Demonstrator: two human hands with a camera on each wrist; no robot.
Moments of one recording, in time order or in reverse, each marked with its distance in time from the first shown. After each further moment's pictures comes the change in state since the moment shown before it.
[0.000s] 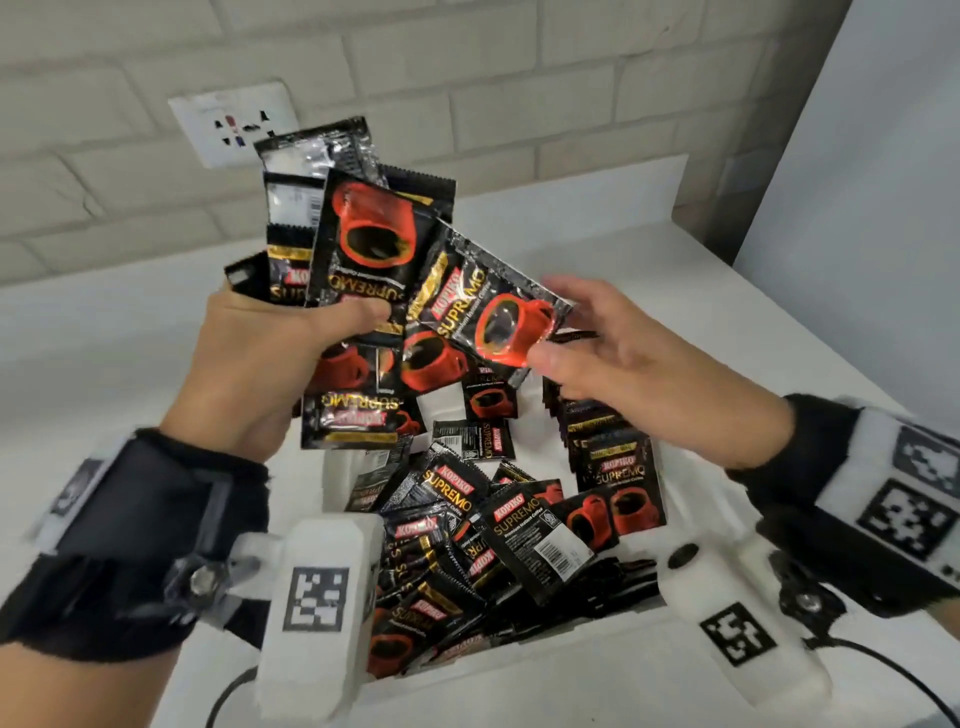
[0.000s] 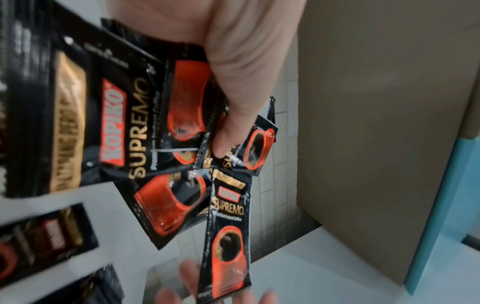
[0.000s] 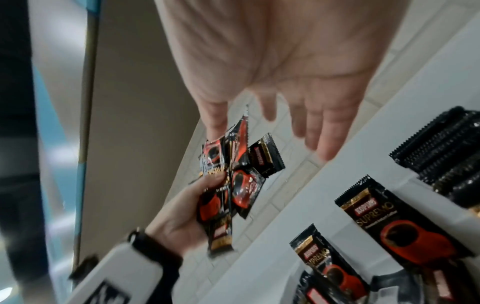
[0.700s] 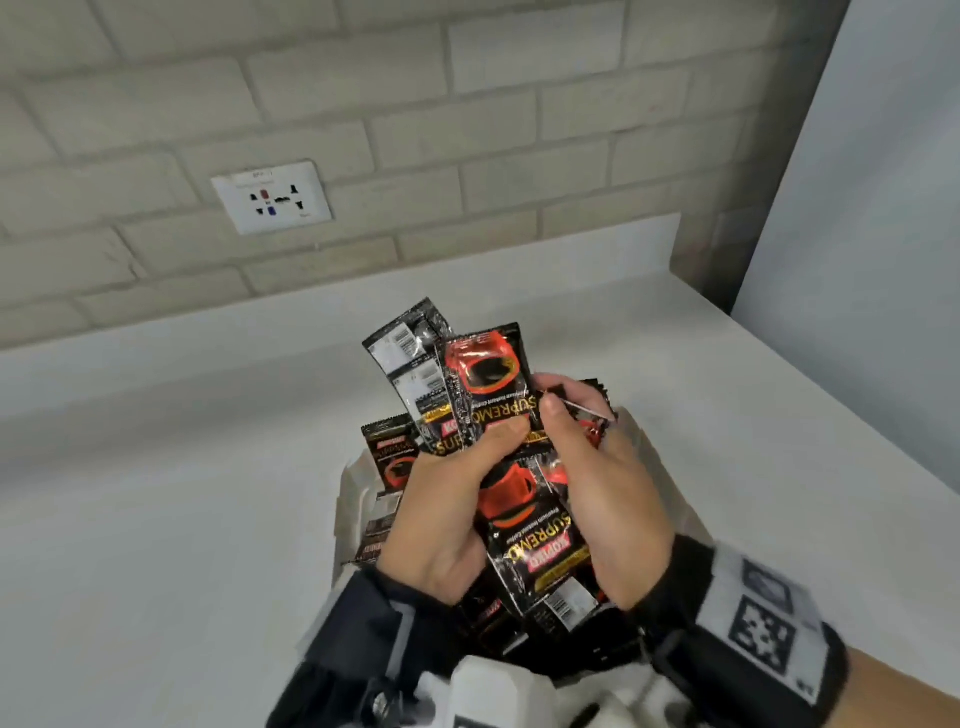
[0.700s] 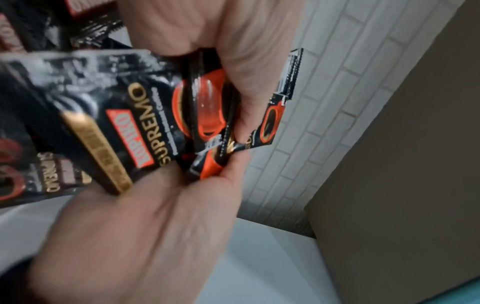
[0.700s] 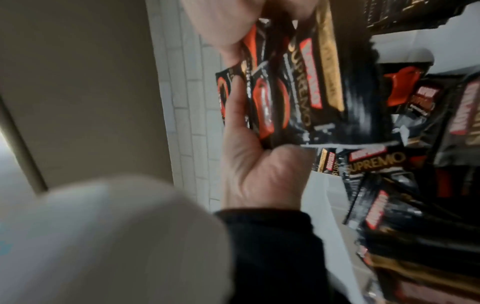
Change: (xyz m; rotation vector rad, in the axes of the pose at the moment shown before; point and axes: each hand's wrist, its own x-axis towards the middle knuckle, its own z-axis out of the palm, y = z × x) left_hand -0.052 -0.034 0.071 -0.552 -0.179 -0.422; right_hand 0.000 0.016 0.058 0.664 0.429 -0.019
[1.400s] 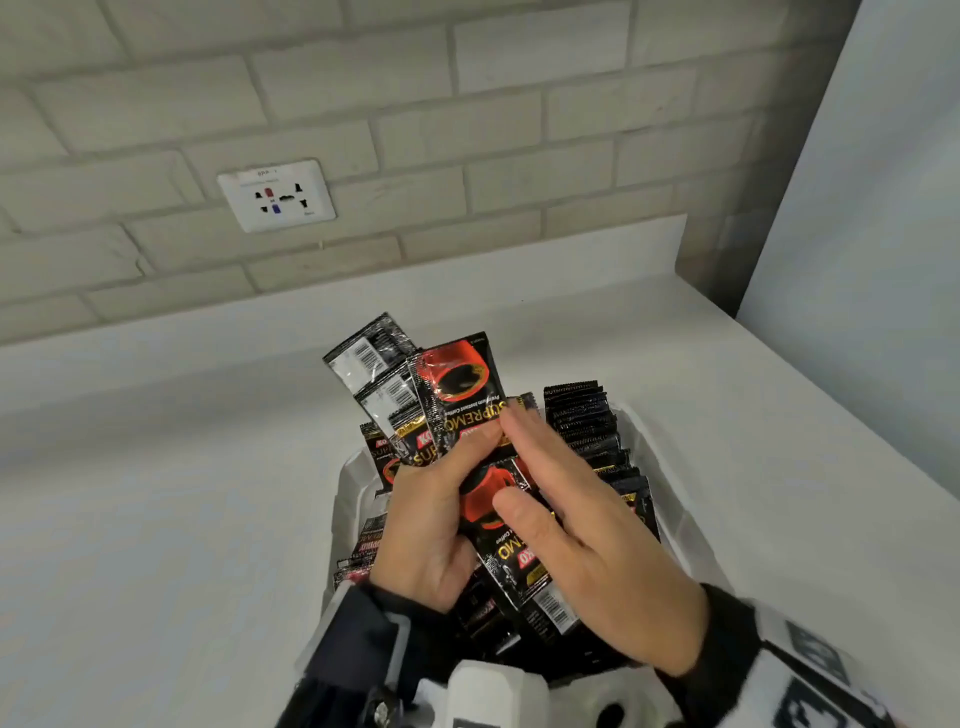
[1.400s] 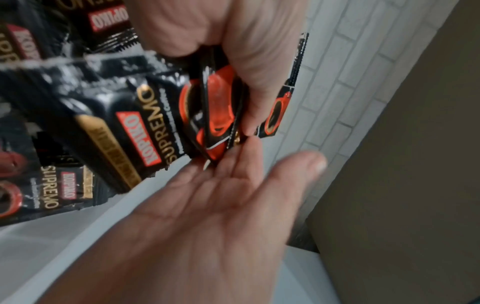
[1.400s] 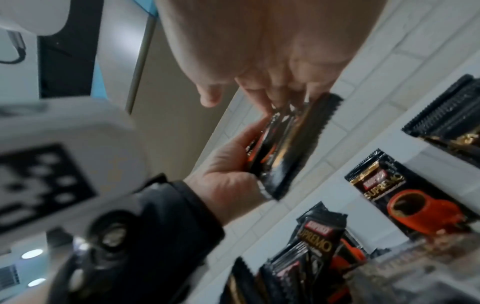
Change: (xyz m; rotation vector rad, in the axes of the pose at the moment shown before) left_hand -0.001 -0.005 -0.002 -0.087 0.098 0.113; right_hand -0.021 0.006 -0.016 -0.706 -0.430 -0.340
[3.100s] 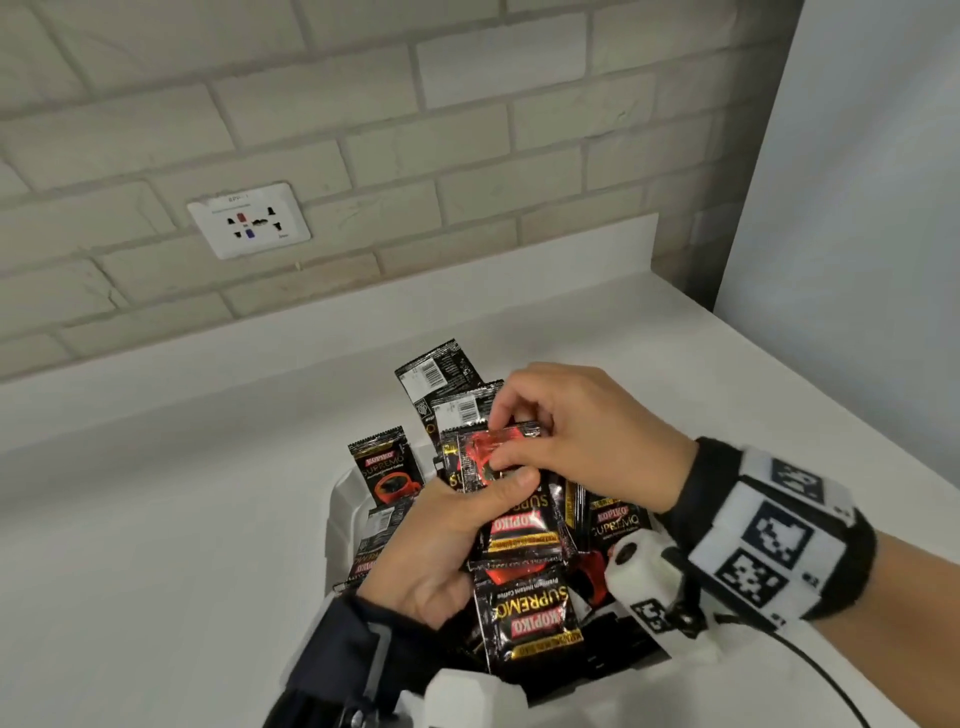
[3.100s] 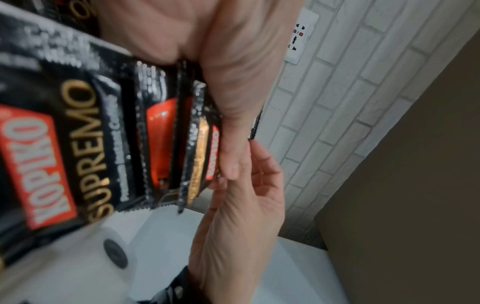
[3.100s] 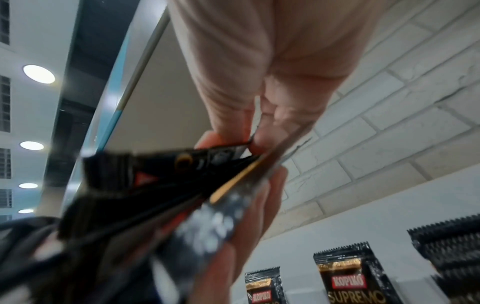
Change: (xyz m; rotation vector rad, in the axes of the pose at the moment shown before) left_hand 0.008 -0.003 -0.011 0.195 -0.300 -0.323; right_hand 0.055 -0.005 -0.049 -0.314 -0.014 -0.053
